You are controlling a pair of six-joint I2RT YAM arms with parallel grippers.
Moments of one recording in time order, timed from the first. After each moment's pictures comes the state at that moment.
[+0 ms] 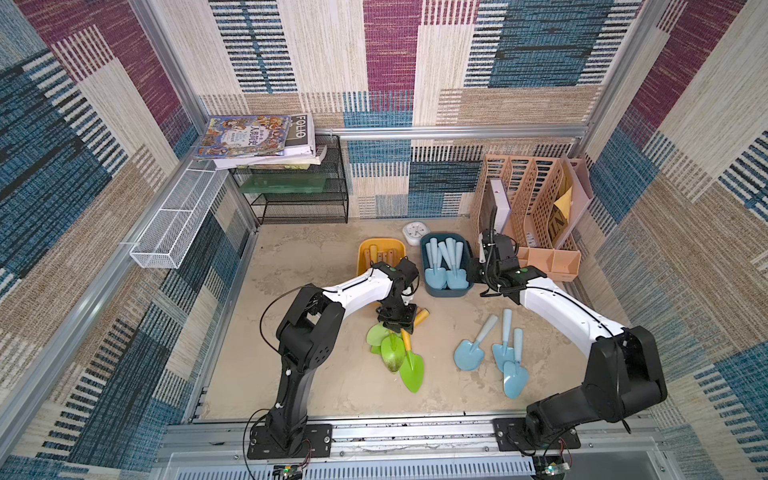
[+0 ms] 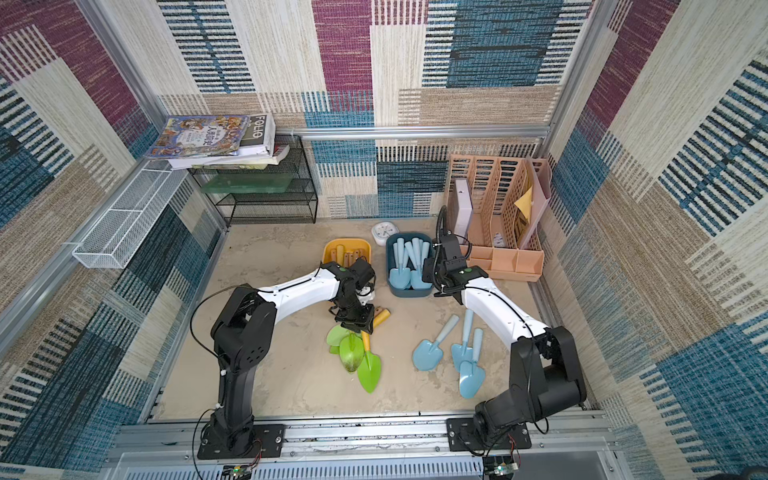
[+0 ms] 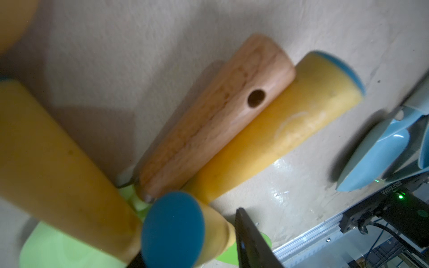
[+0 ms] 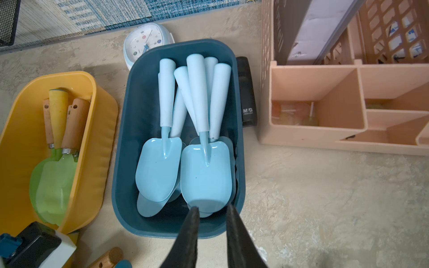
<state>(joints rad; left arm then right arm) -0.68 2.06 1.55 -0.98 0.34 -0.39 0.33 1.48 1.06 -0.35 0.15 0.33</state>
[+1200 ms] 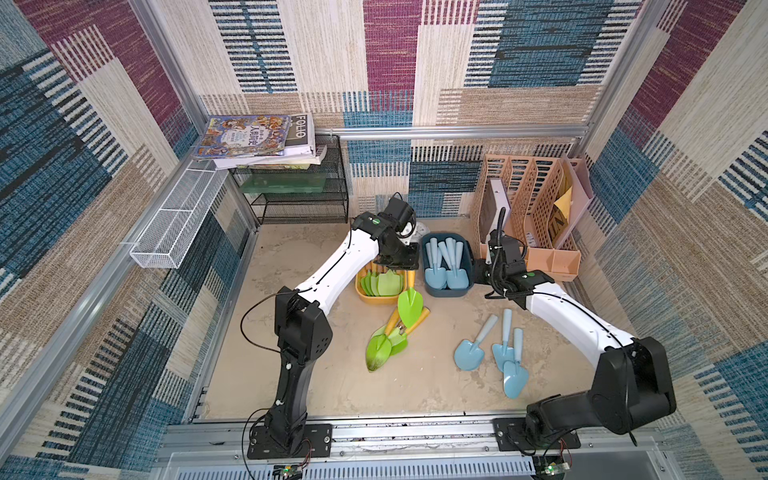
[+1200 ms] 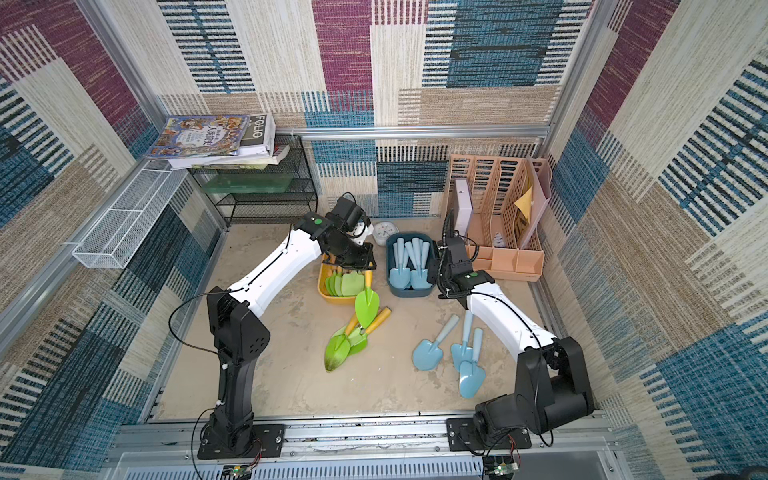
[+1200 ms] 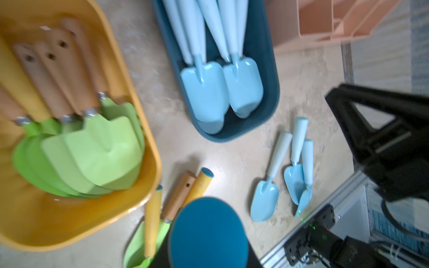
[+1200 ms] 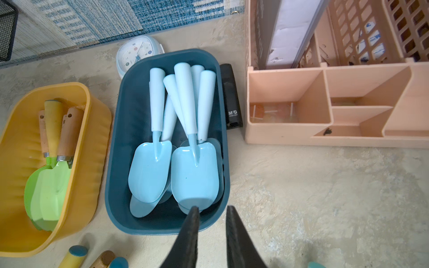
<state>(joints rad) -0.55 2.12 2.22 -1.16 0.26 -0.36 0.31 1.42 1.04 -0.34 0.18 0.34</state>
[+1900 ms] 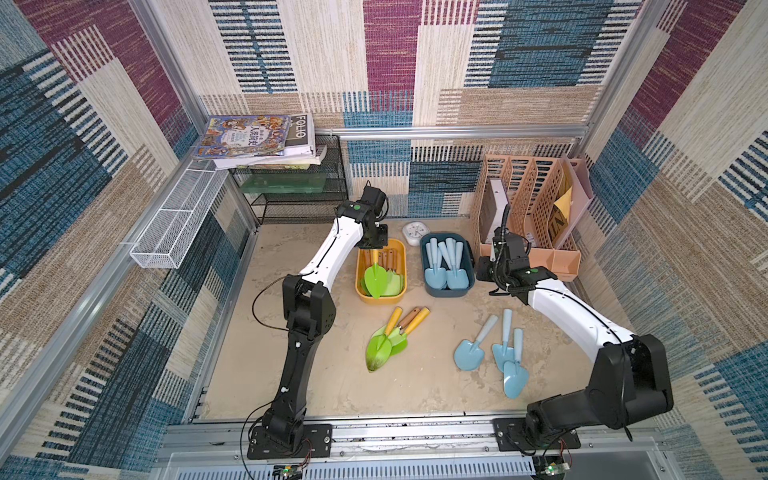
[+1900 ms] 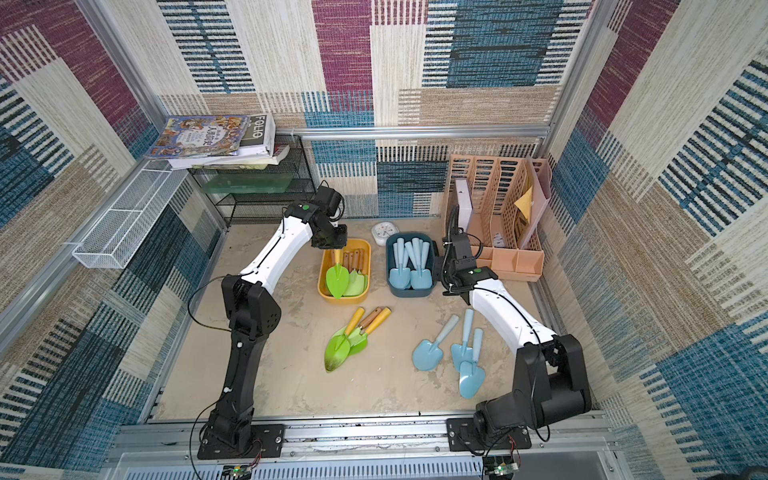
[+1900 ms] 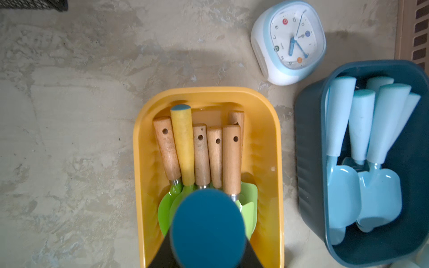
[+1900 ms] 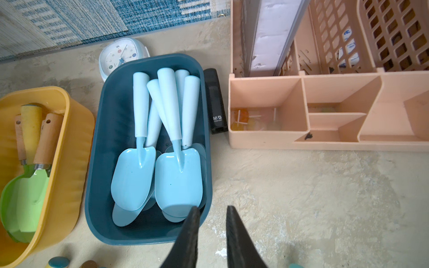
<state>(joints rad) -0.39 2.36 2.47 -1.18 -0.02 -0.33 0.27 1.45 1.07 -0.37 0.19 0.30</state>
